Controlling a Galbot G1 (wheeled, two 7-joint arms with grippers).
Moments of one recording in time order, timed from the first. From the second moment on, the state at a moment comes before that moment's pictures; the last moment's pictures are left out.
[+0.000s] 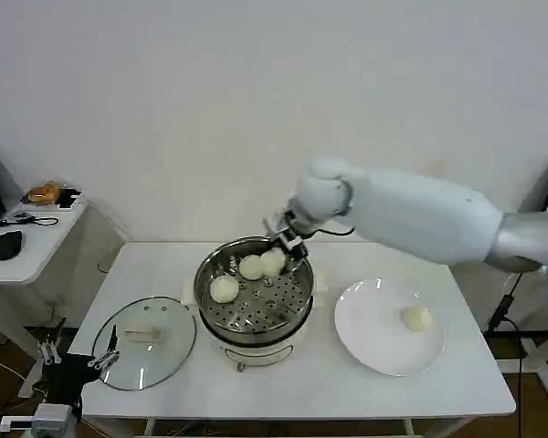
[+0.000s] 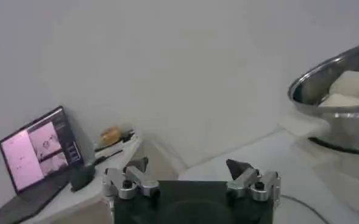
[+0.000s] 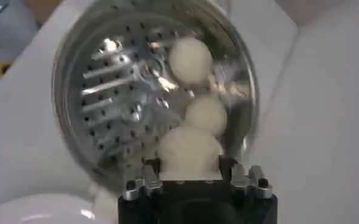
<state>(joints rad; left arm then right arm) 1.76 -1.25 -0.84 -2.23 0.04 0.21 -0.07 0.50 1.16 -1.17 1.41 0.16 -0.28 -1.05</state>
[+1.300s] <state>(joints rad) 1.76 -1.25 -0.86 -2.22 0.04 0.21 -0.07 0.43 1.25 -1.20 1.41 0.06 -0.09 -1.08</state>
